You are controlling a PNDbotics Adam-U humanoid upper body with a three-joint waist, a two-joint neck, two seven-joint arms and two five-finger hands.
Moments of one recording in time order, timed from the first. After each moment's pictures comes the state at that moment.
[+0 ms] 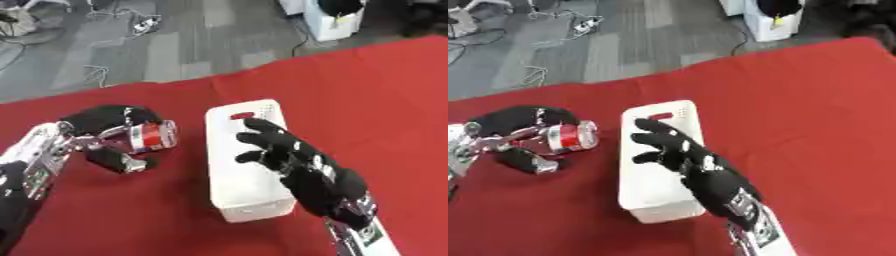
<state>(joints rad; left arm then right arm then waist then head) -0.81 0.55 -0.26 -1.06 -0.86 -0.60 -0.16 -0.34 -0.04 0.27 -1.79 -0.26 -0.35 0.69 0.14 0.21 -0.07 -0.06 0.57</state>
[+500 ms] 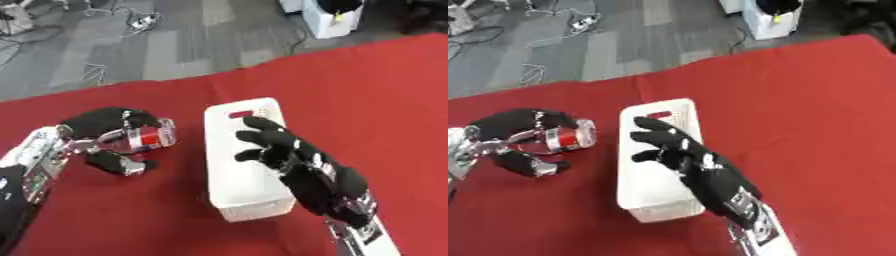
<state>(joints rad) -0.80 0.55 -0.26 -1.05 -0.87 -0.60 -0.15 -0.35 -0.04 0.27 -1.79 -0.26 -0.35 0.69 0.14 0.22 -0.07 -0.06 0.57</state>
